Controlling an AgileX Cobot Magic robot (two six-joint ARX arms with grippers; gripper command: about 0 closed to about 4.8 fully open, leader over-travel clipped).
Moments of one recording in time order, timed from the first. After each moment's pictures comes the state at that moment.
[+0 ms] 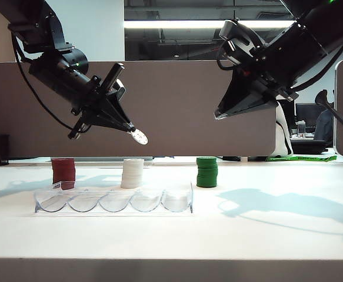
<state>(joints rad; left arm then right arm) -0.17 2.15 1.89 -0.86 0.87 -0.10 0.40 1.46 0.92 -0.03 -0.41 0.00</state>
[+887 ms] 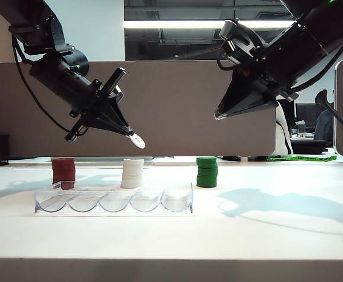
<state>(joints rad) -0.17 2.16 1.89 -0.84 0.82 -0.17 0.40 1.46 0.92 -0.04 -0.41 0.00</state>
